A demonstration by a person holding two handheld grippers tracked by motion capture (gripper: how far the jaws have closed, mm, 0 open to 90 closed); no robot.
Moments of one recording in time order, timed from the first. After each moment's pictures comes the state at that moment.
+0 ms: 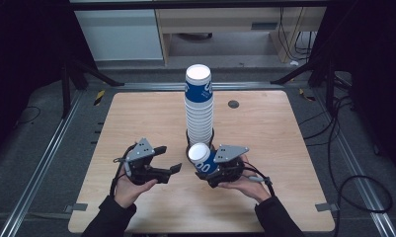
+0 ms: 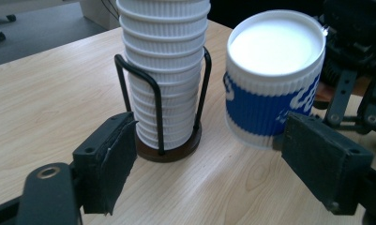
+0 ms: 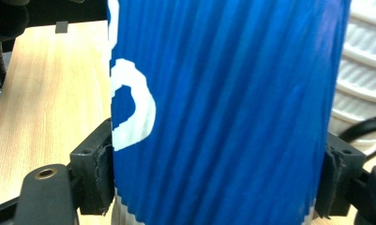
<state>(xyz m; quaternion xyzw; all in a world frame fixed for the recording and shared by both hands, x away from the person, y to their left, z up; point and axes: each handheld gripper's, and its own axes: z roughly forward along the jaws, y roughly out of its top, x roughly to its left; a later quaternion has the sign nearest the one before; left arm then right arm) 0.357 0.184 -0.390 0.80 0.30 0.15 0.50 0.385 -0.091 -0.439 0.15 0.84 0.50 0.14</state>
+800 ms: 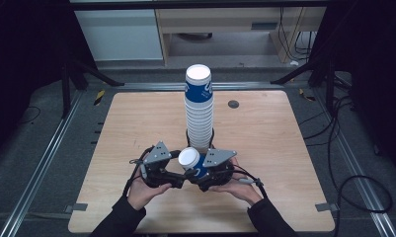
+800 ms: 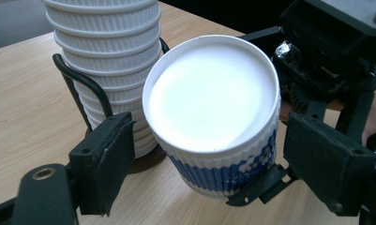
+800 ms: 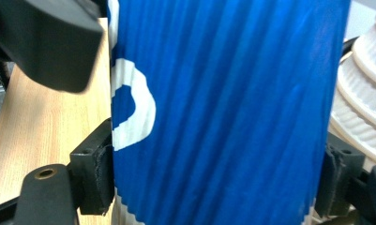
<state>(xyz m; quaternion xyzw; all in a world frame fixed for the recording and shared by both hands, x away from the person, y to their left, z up) 0.356 0.150 -0.400 0.81 0.28 0.12 0.50 0.381 -0.065 -0.448 0.13 0.85 0.50 0.14</state>
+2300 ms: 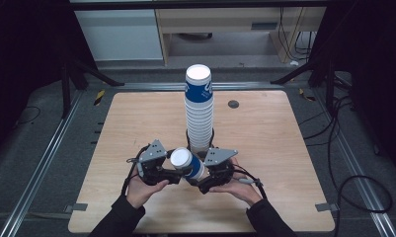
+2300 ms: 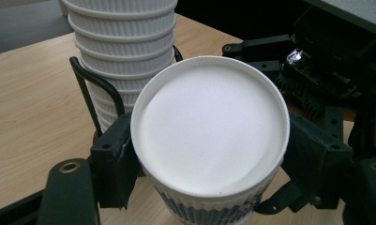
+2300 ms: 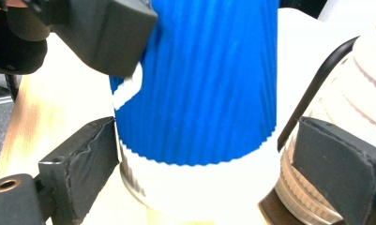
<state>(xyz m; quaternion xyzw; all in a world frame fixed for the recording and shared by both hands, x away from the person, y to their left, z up) 0.361 0.160 -0.400 0.80 0.28 0.13 0.51 0.382 -0.066 -0.447 0.15 0.84 0.51 0.12</state>
